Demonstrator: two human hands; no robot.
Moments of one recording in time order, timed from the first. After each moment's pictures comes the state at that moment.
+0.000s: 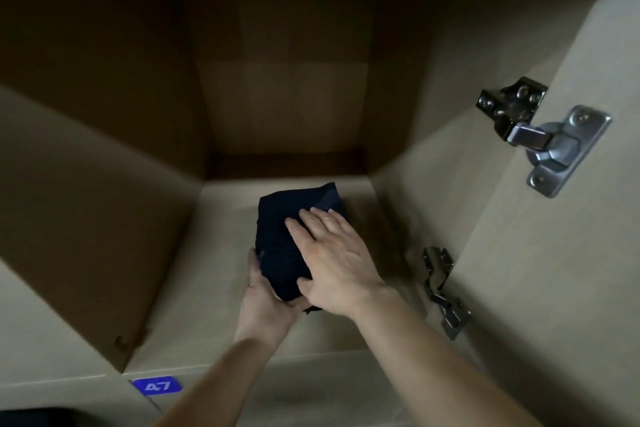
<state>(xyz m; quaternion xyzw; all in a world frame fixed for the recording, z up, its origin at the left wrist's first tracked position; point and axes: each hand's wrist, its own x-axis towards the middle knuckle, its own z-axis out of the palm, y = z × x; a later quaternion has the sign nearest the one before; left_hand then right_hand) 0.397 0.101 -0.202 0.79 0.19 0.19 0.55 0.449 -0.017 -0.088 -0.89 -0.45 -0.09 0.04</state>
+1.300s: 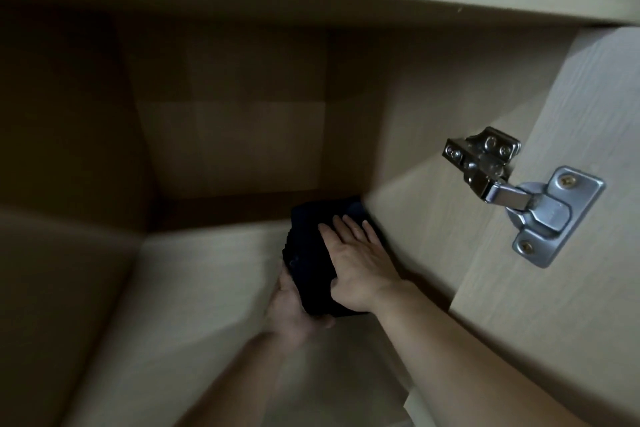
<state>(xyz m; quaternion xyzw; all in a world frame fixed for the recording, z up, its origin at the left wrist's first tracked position) 0.520 0.072 -0.187 0.87 0.13 0.03 0.47 0.548 -0.053 -0.075 -0.95 -0.30 -0.01 0.04</state>
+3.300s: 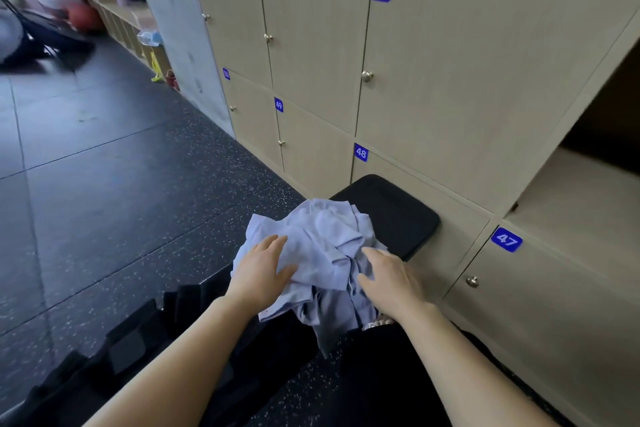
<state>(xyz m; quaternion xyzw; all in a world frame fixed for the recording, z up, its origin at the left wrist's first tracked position) -0.235 0.172 -0.138 0.80 0.56 0.09 0.21 -0.011 0.098 -0.126 -0.75 -0.63 0.17 0.11</state>
